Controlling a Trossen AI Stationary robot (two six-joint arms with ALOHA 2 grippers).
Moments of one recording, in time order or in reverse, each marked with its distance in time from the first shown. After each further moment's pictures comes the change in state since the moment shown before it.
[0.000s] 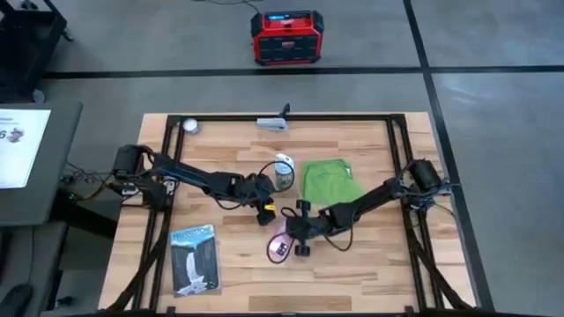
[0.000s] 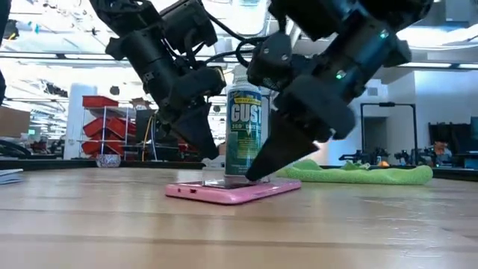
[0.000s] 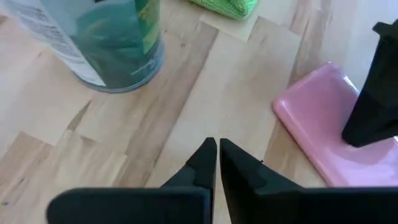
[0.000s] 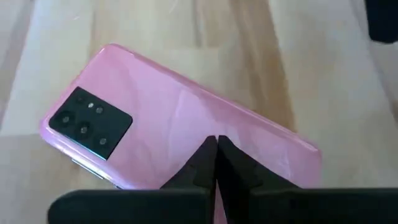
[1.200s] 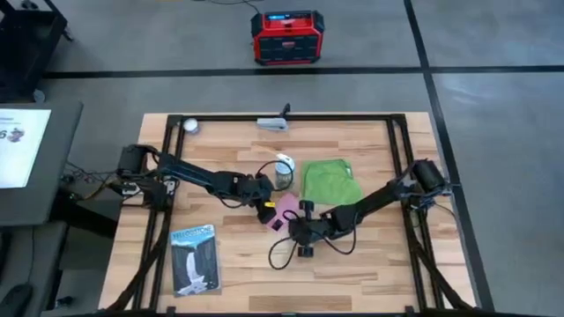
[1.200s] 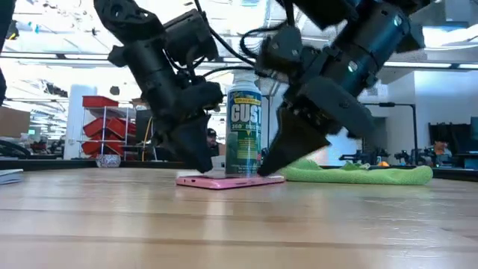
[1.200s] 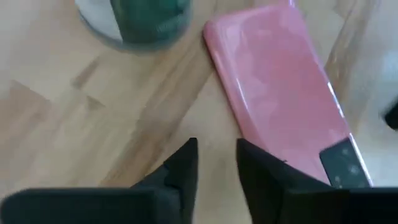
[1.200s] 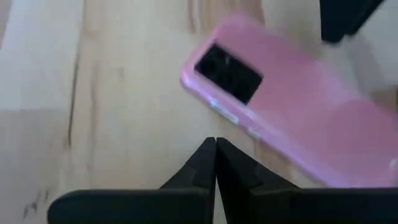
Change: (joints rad) left arm 0.031 0.018 -0.001 -0.042 0.017 -0.079; right arm 0.007 -0.064 0.044 -0.055 0.119 -0.068
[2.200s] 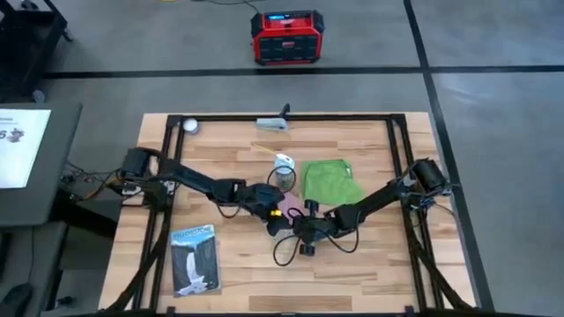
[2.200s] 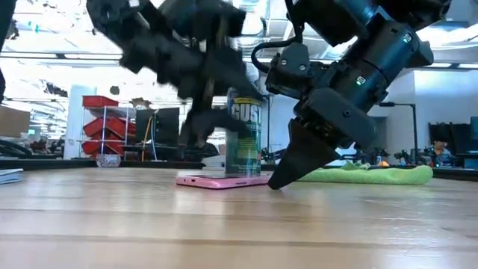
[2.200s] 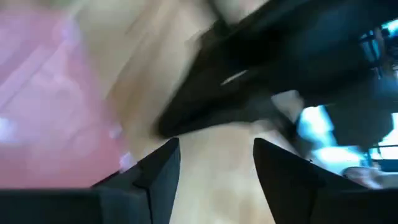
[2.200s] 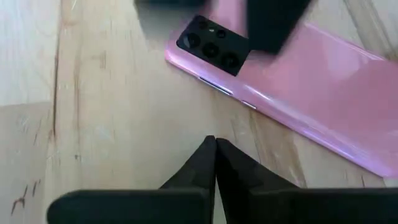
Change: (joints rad) left arm -0.066 0.014 -0.012 0.469 0.332 -0.265; right arm -0.002 0.011 -0.108 0.056 -0.044 0.144
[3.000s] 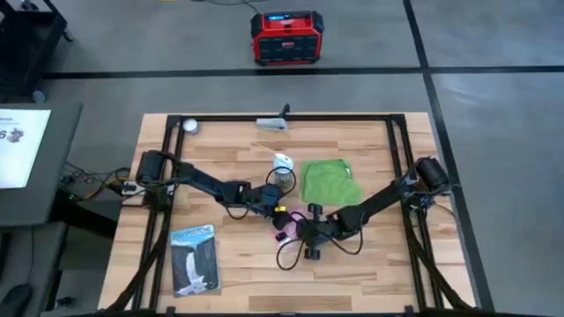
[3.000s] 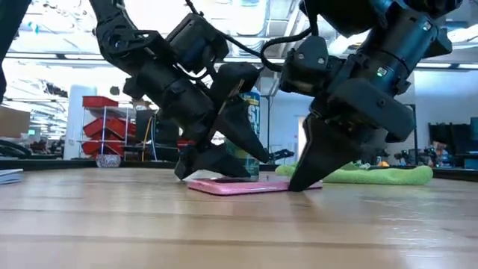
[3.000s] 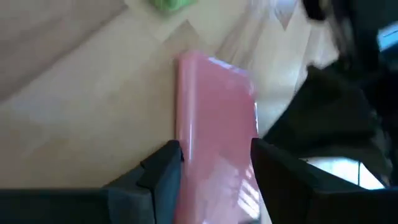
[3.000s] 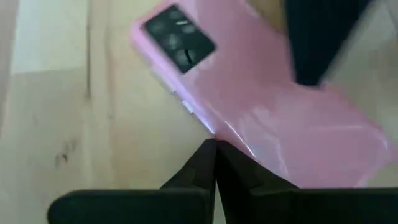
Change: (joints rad) left arm -0.012 0.204 0.003 0.132 -0.033 -0.133; right arm -0.016 -0.001 0.000 0.014 0.000 -0.008
